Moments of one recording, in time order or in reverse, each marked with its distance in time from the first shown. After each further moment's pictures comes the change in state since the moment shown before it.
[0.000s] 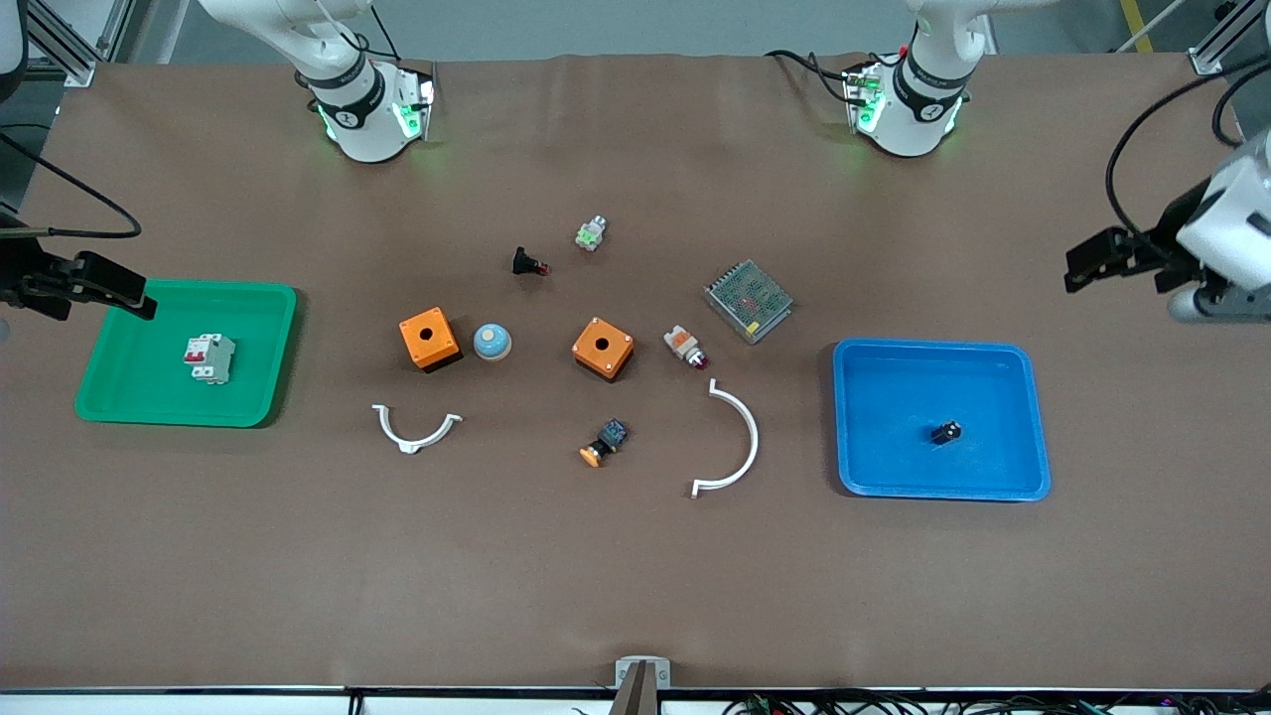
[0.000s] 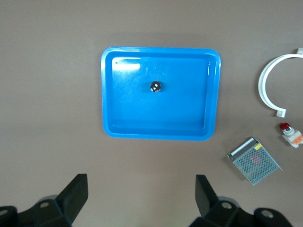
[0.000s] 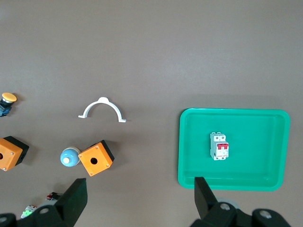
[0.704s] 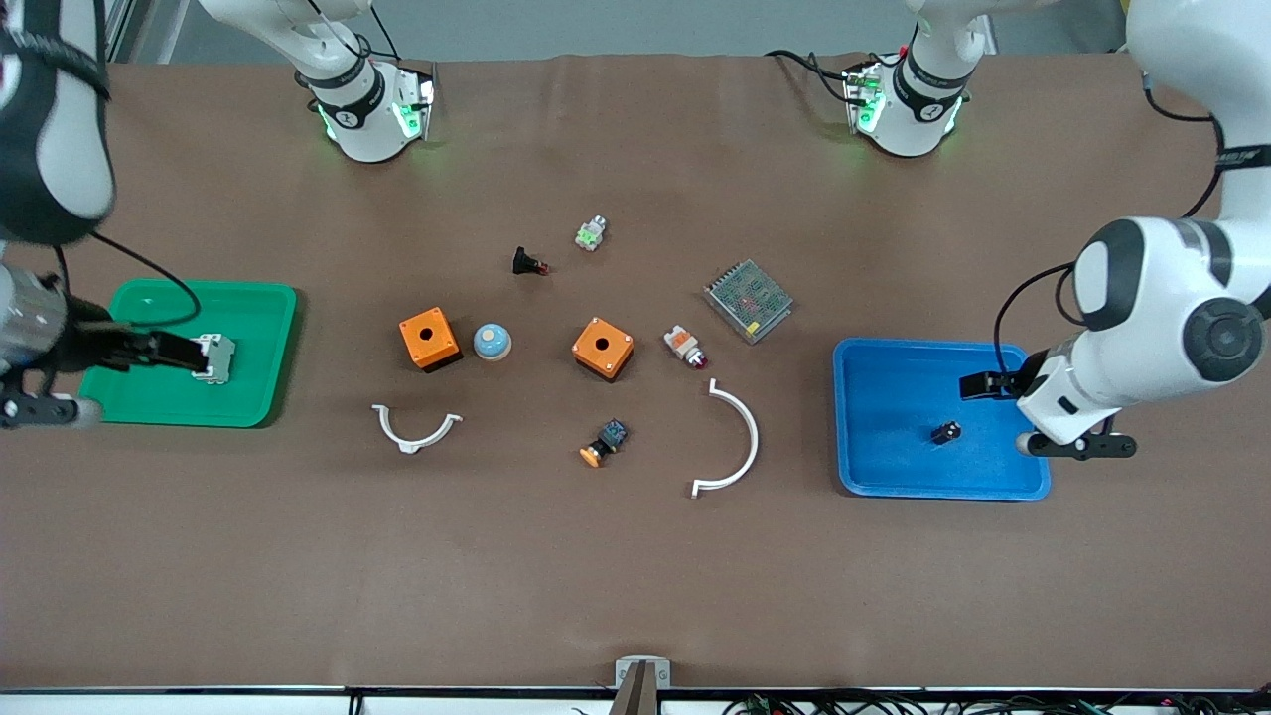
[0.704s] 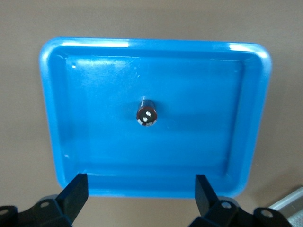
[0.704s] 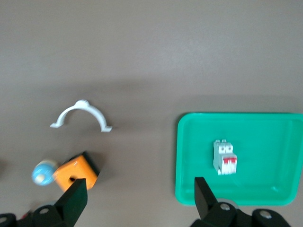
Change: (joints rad) left arm 0.008 0.269 0.002 -0.262 0.000 0.464 -0.002; right arm -0.011 0.200 -0.005 -0.044 -0.014 0.147 0.000
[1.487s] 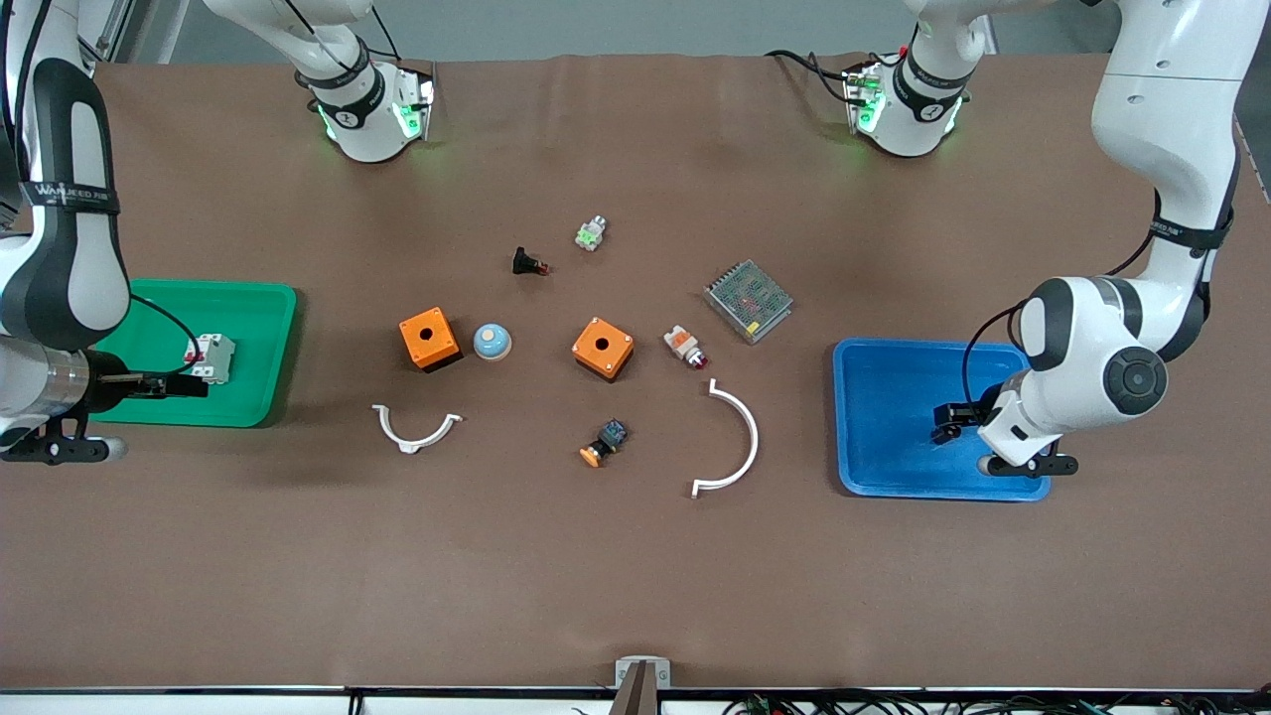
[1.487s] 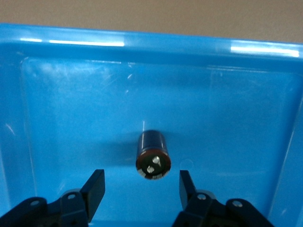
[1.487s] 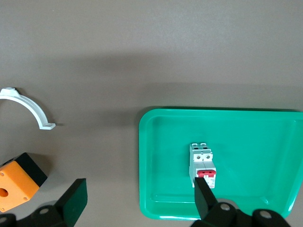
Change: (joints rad) left arm 0.022 0.159 -0.003 -0.043 0.000 0.236 0.000; right arm -0.129 0.094 -0.007 -0.113 -0.002 0.096 -0.158
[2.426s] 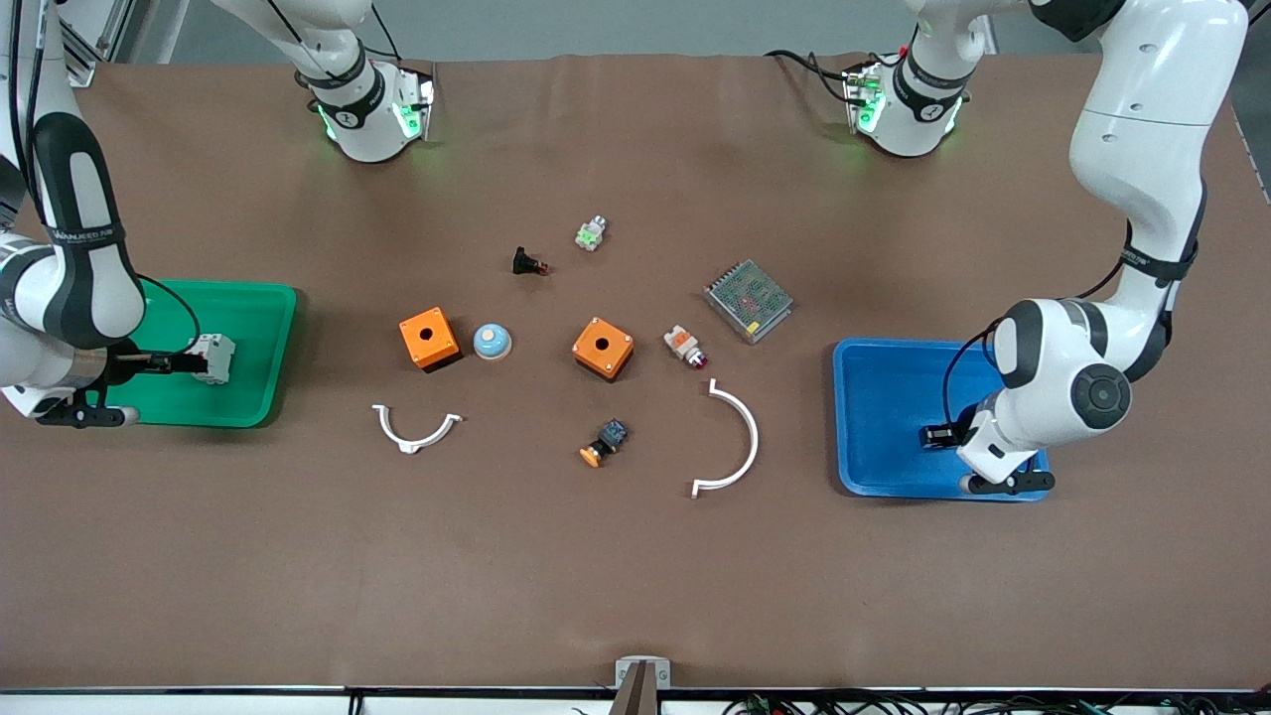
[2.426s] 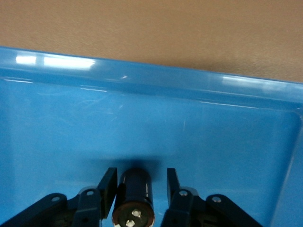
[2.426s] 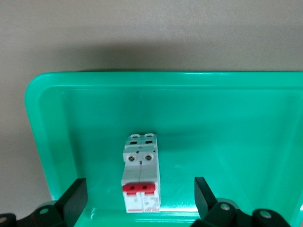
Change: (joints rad) left arm -0.030 0.091 -0.012 0.046 0.000 0.083 -0.100; right arm -0.173 0.057 -0.003 -0.277 -0.038 0.291 -0.142
